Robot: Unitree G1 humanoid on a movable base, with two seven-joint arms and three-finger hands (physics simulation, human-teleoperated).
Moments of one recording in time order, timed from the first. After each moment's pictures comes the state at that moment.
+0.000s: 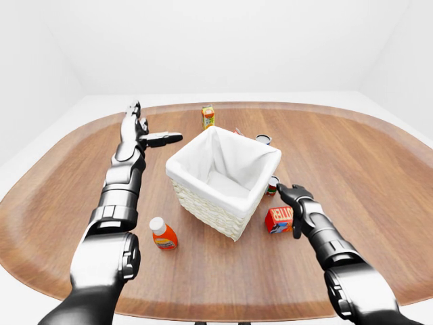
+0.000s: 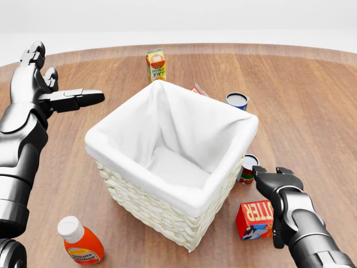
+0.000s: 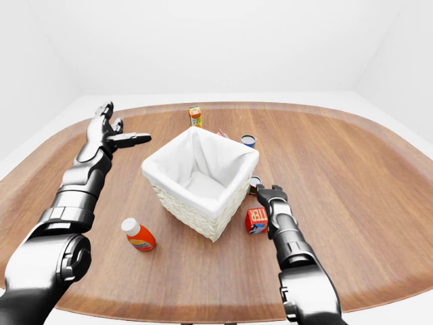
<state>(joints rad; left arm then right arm) -0.96 0.32 0.18 0.88 -0.23 0.09 0.01 -0.63 -0.28 0.05 1.03 -1.27 0.09 0.24</state>
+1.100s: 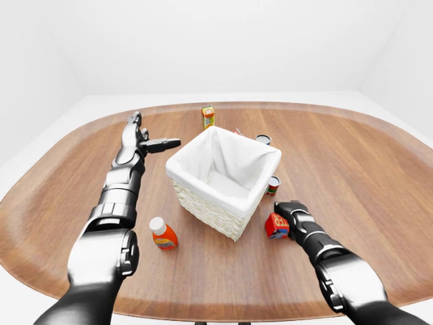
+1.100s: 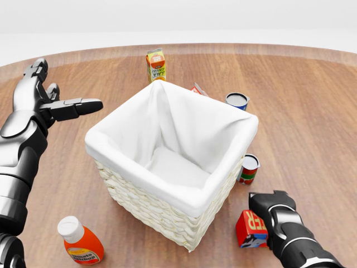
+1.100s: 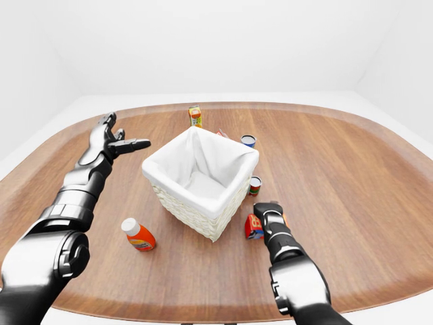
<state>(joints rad) -0.99 0.34 0.18 1.03 -0.23 0.09 -0.01 -0.71 -0.23 0.12 1.37 -1.23 0.09 0.07</state>
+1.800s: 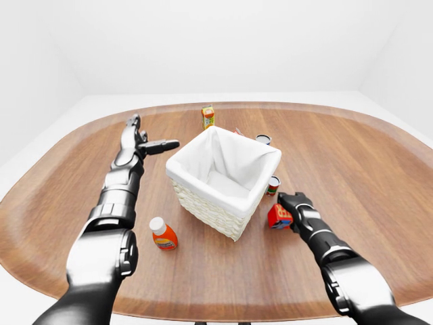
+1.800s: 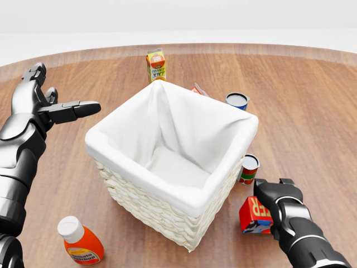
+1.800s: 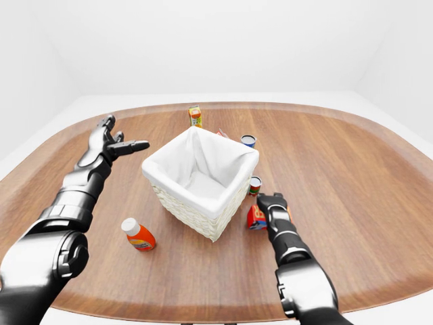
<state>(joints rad) -0.99 0.34 0.19 1.05 -0.24 0.09 -0.01 -0.68 -0.27 0.11 1.25 -1.20 0.09 0.07</state>
